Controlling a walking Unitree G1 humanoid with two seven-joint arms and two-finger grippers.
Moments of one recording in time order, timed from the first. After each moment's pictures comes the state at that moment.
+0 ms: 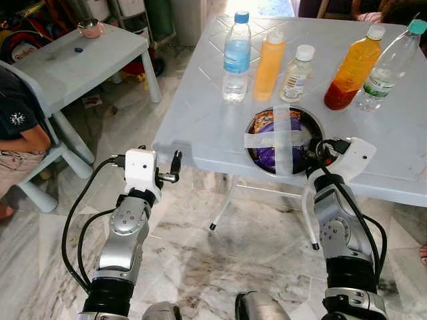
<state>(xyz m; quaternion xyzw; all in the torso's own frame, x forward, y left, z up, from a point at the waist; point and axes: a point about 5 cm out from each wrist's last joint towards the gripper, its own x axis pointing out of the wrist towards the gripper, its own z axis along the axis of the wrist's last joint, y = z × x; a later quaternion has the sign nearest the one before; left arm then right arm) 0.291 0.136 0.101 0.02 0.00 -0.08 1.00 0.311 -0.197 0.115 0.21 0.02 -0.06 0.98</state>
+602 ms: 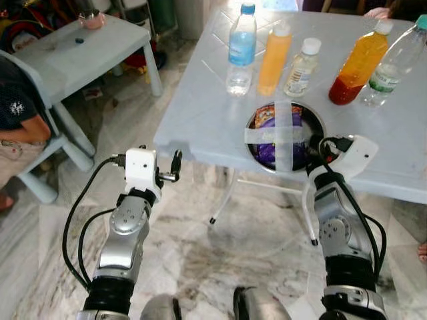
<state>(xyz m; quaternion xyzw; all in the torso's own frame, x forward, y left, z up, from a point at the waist) 0.292 0.135 0.101 0.02 0.00 -0.08 1.00 0.313 -0.195 0.118 0.23 0.01 -0.06 0.97</state>
